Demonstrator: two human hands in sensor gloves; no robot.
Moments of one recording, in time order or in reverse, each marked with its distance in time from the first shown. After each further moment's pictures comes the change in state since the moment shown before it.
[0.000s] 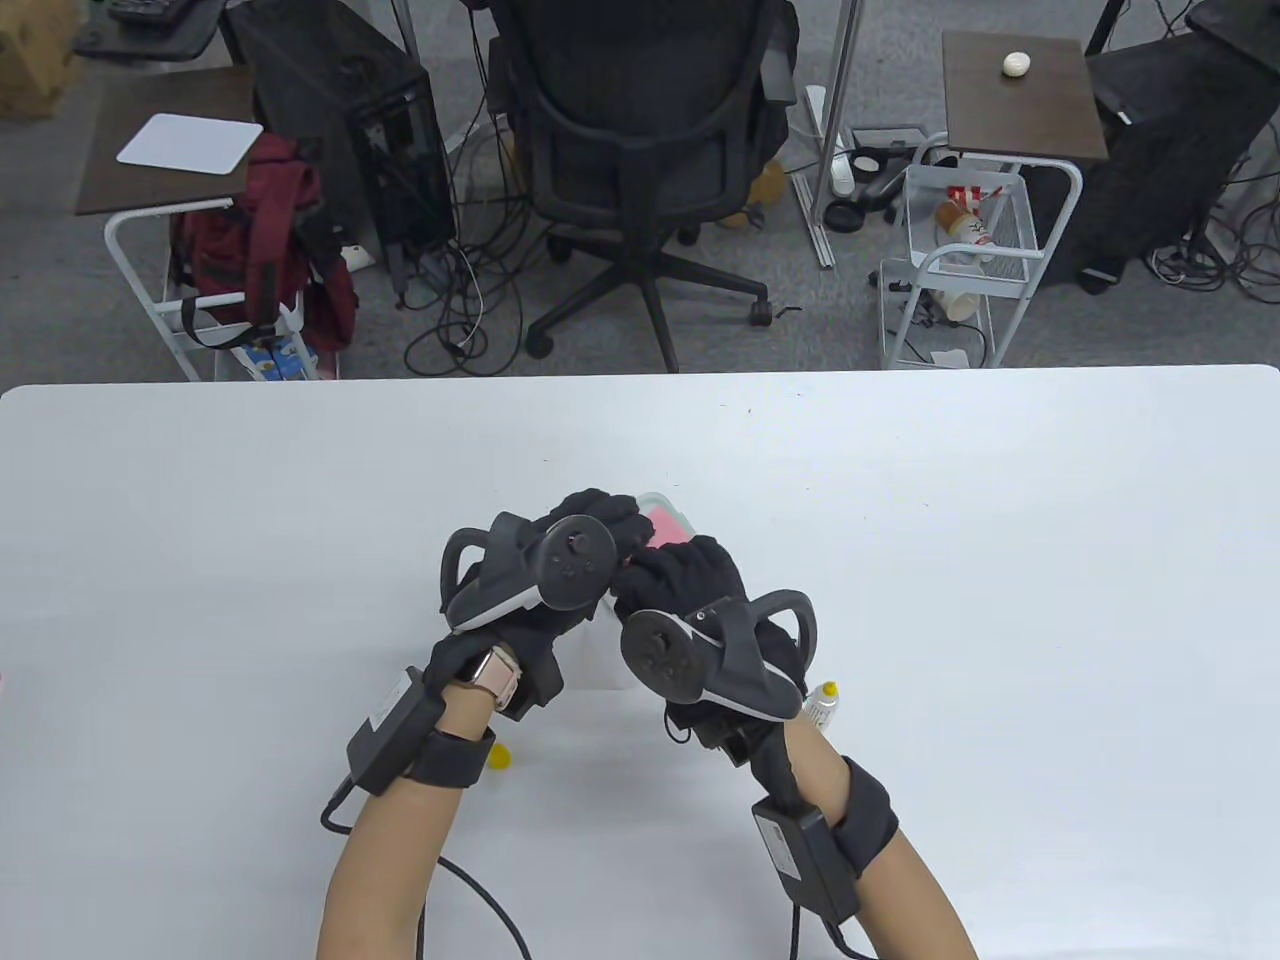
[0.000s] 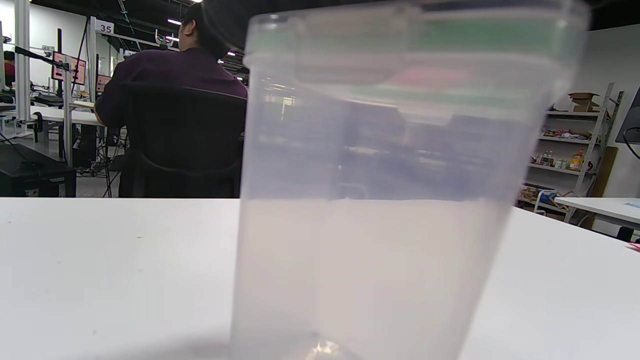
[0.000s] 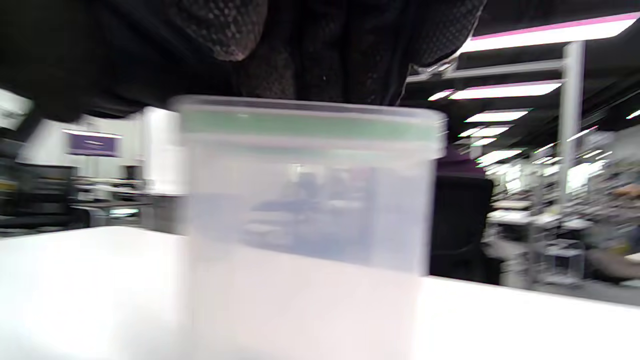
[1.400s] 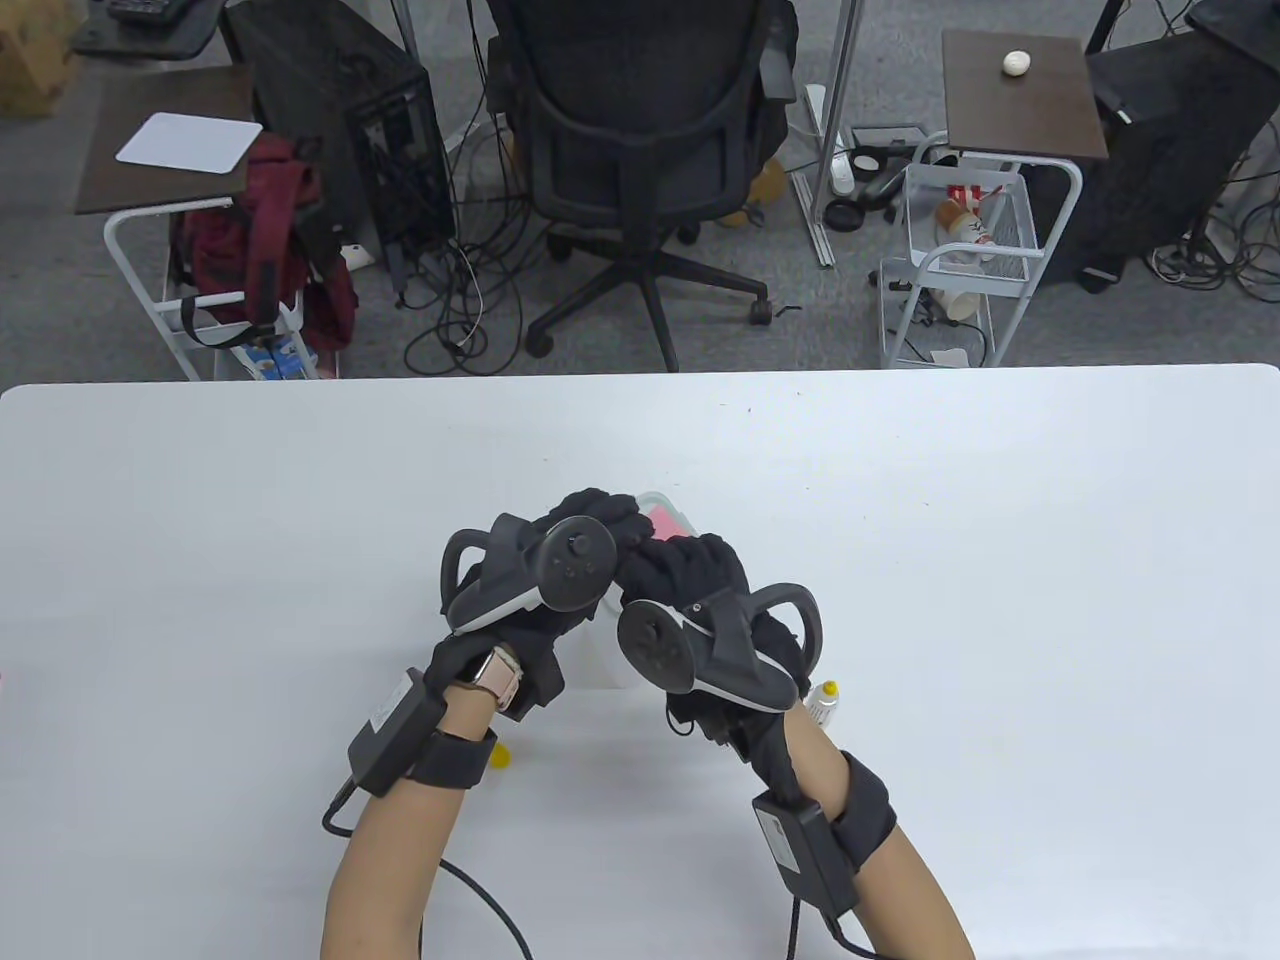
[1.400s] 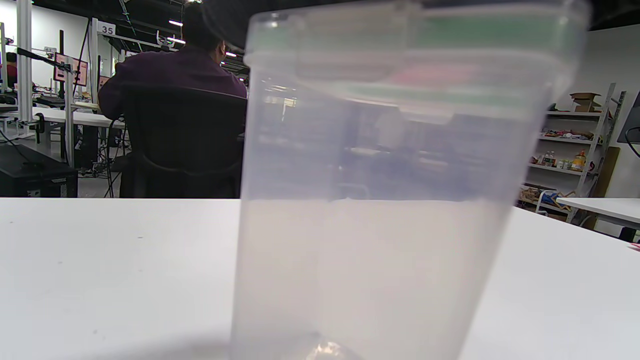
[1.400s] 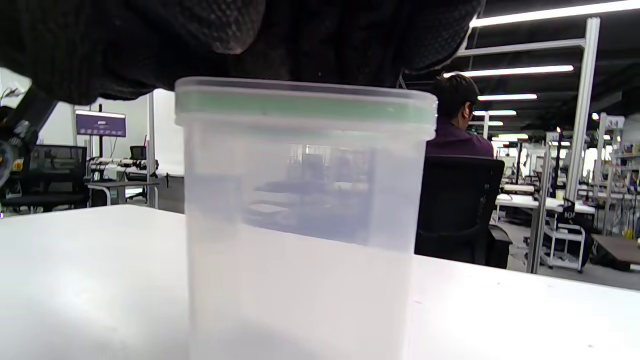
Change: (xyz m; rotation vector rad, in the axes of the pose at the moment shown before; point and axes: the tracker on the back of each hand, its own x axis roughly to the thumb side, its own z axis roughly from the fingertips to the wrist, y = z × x) left_hand 0.001 0.000 0.000 0.003 0.003 -0.001; right_hand -0.004 0.001 -0.002 0.096 -0.052 -0.077
